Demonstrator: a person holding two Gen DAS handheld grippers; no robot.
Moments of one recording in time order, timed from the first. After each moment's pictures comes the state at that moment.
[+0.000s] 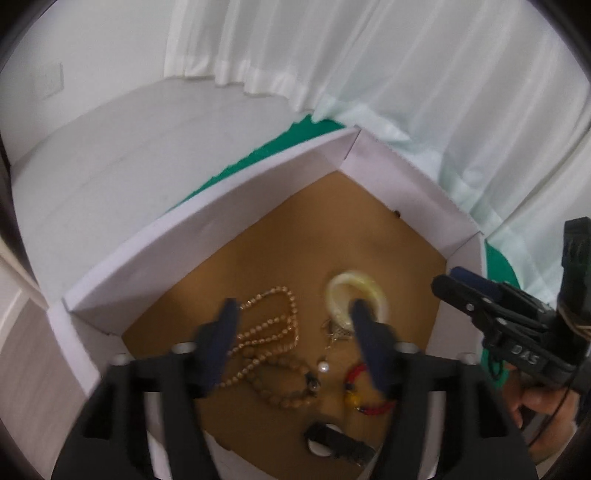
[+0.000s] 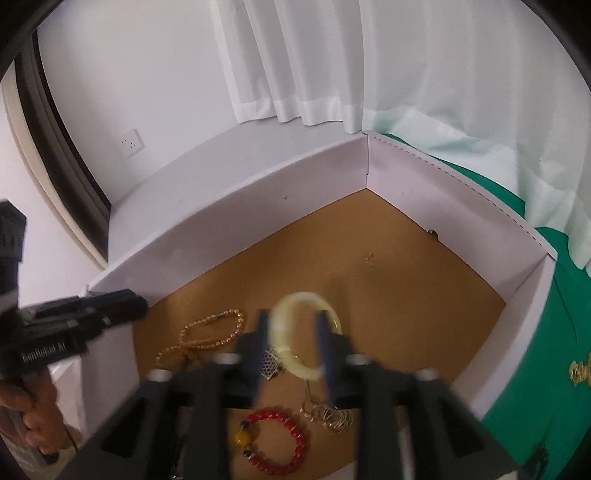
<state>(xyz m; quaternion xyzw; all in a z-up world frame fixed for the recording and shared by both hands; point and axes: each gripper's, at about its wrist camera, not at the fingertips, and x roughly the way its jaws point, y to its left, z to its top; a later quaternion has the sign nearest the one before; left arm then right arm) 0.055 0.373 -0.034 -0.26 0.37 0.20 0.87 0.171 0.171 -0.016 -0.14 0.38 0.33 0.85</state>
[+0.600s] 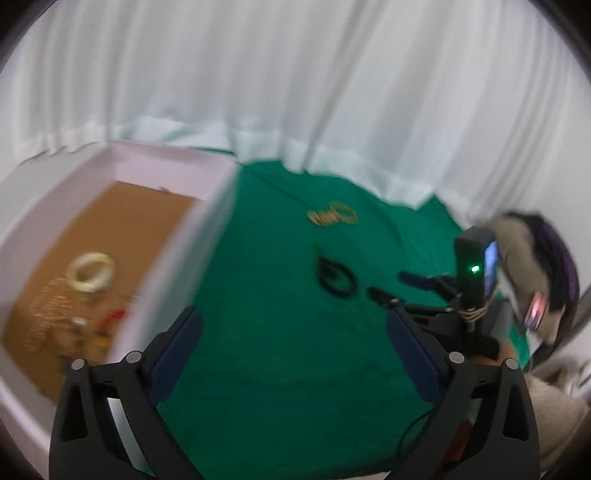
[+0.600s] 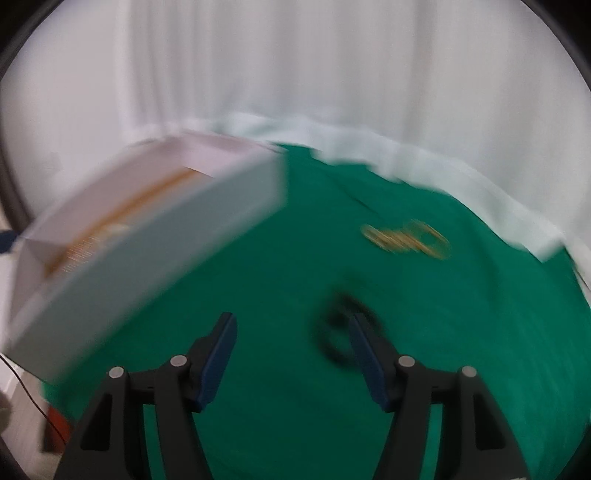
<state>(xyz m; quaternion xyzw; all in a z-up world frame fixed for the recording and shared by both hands) 0.077 0.086 0.000 -0.12 0.35 -0.04 0.93 0.080 -0.141 -0.038 -0.14 0.34 0.08 0.93</state>
